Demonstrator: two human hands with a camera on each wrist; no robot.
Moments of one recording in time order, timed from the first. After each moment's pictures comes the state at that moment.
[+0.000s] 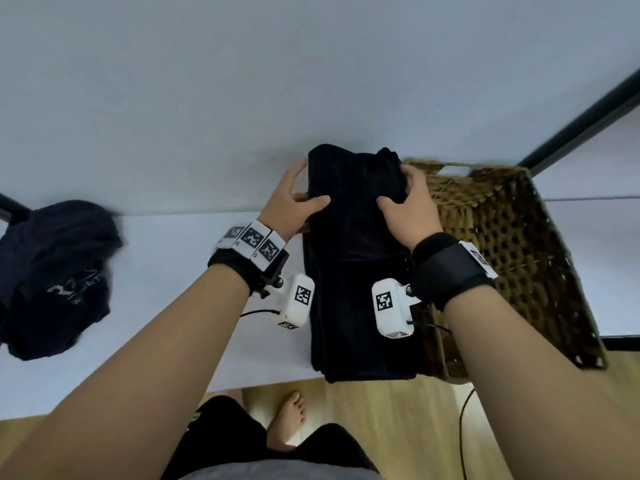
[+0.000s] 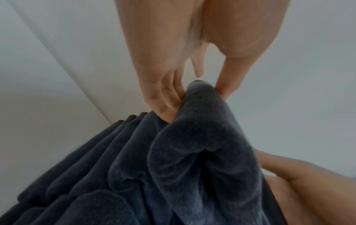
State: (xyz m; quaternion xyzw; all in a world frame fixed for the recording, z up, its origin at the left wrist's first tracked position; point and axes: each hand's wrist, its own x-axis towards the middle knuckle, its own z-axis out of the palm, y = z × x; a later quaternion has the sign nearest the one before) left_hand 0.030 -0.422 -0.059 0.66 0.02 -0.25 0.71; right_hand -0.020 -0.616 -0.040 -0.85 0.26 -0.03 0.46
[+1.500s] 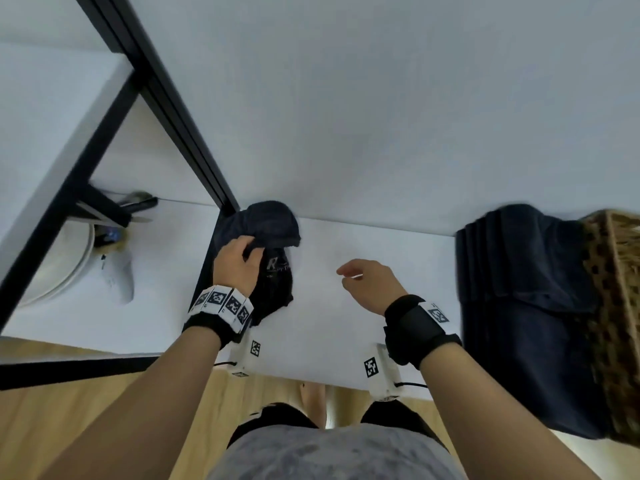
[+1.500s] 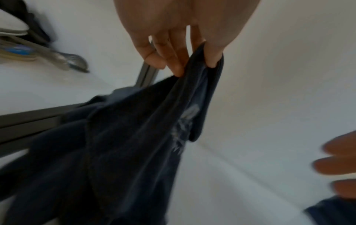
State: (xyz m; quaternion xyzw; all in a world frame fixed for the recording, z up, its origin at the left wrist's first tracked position) left_hand 0.008 -0.027 -0.118 0.93 0.14 0.00 0.34; right_hand -0.011 -0.278 -0.078 -0.87 0.05 0.28 0.41
